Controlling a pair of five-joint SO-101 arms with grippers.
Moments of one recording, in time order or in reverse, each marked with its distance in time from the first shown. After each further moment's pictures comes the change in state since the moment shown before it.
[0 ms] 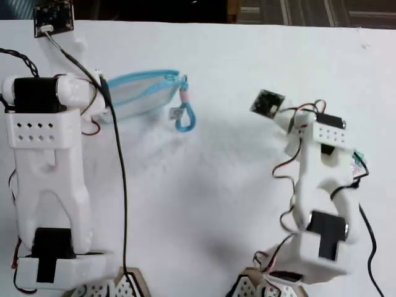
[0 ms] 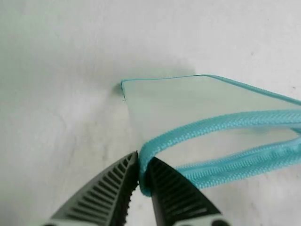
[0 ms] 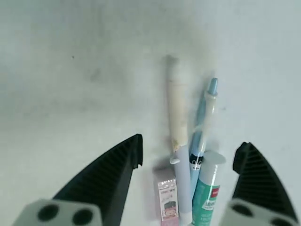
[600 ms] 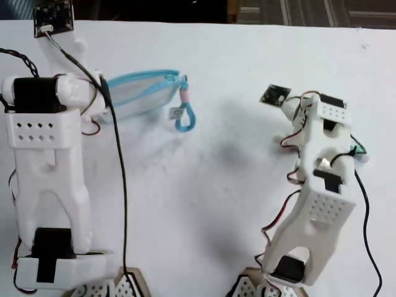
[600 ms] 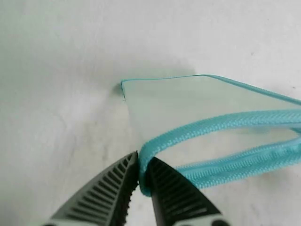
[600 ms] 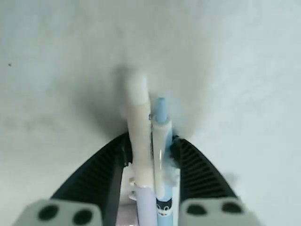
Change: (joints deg) left arm 0.0 0.0 0.0 0.0 0.0; right arm 1.0 30.3 -29.9 12.3 0.4
